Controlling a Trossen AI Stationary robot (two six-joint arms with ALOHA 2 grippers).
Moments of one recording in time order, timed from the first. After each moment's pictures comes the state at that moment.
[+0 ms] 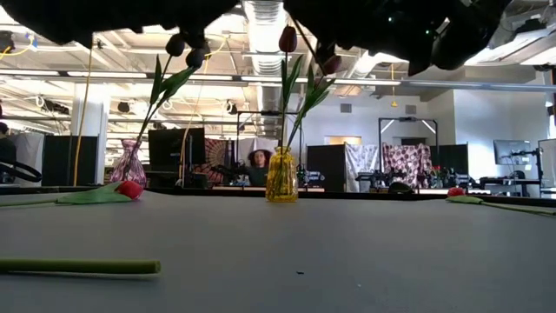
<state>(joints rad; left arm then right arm) -0.07 1.17 0.45 0.88 -0.01 0.10 -0.08 1.56 0.71 1.05 -0.34 0.04</state>
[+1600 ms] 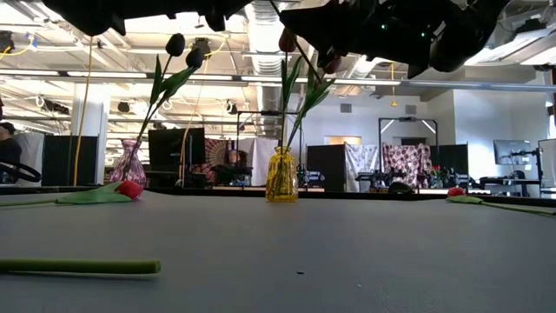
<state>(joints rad) -0.04 1.31 0.62 0.94 -0.12 0.23 -0.10 1.56 0.71 1.04 -0.25 -0.03</state>
